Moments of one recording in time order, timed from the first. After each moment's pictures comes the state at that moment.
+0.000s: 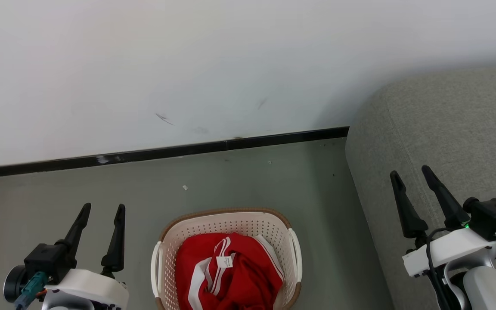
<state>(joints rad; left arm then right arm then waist) -0.11 0.10 -0.04 0.23 -0.30 -0.08 -0.25 -0.14 -0.13 0.06 0.13 0.22 0.12 -0.25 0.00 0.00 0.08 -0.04</state>
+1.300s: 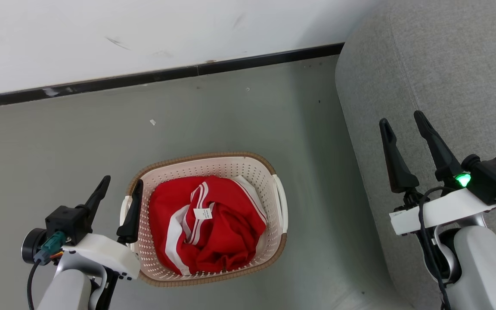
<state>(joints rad) -0.29 0.11 -0.12 0.40 -0.30 -0.12 -0.25 -0.26 -0.08 0.07 0.04 0.19 0.12 -0.25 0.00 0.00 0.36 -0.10</state>
